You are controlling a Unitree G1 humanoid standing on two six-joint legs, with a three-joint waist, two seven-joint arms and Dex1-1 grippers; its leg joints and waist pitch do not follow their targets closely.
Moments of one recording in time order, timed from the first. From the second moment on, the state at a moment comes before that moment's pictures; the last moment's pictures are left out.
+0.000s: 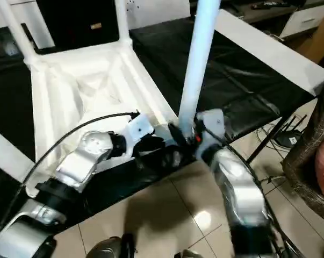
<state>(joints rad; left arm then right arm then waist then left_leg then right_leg) -0.61 0.18 -0.29 0.45 0.12 0.15 -0.87 -0.18 -0.18 -0.05 -0.06 0.20 0.34 0.52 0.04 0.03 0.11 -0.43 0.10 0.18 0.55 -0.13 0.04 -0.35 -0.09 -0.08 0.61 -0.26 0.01</state>
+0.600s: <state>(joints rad) -0.47 0.19 -0.06 0.40 -0.04 0.04 -0.72 0.08 -0.17 -0.03 -0.37 0.27 0.40 0.50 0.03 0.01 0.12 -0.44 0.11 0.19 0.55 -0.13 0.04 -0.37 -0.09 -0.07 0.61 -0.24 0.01</state>
